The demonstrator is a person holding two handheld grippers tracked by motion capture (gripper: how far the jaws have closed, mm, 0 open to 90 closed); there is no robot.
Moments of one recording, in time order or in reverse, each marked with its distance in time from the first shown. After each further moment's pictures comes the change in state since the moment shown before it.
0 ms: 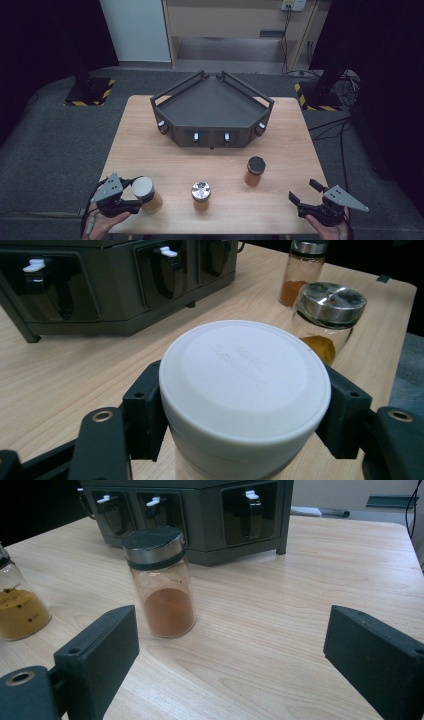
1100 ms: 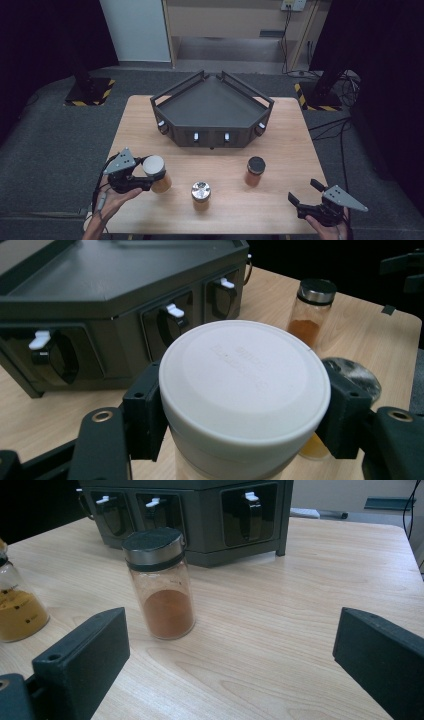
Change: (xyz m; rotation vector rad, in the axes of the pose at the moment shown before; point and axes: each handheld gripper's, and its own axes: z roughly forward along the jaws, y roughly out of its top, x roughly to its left) left arm 0.012 0.074 0.030 0.005 0.006 0.003; right arm 0.002 0.000 0.001 -0.003 -0.003 -0.004
